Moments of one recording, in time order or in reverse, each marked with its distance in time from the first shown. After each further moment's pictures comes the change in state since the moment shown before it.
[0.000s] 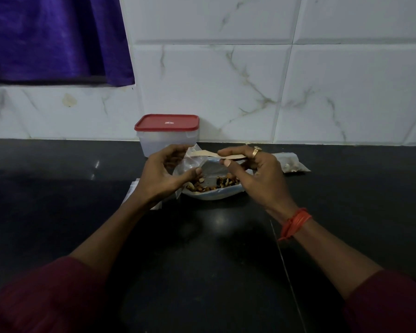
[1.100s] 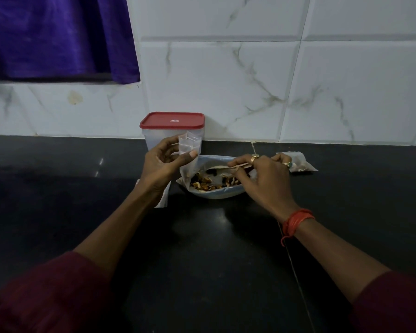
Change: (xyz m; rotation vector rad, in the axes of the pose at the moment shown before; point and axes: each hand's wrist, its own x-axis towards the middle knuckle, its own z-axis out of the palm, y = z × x) left_hand 0.006 0.000 -0.002 -0.415 0.136 -0.281; right_hand 0.004 0.036 0.007 -0.601 0.031 -0.089
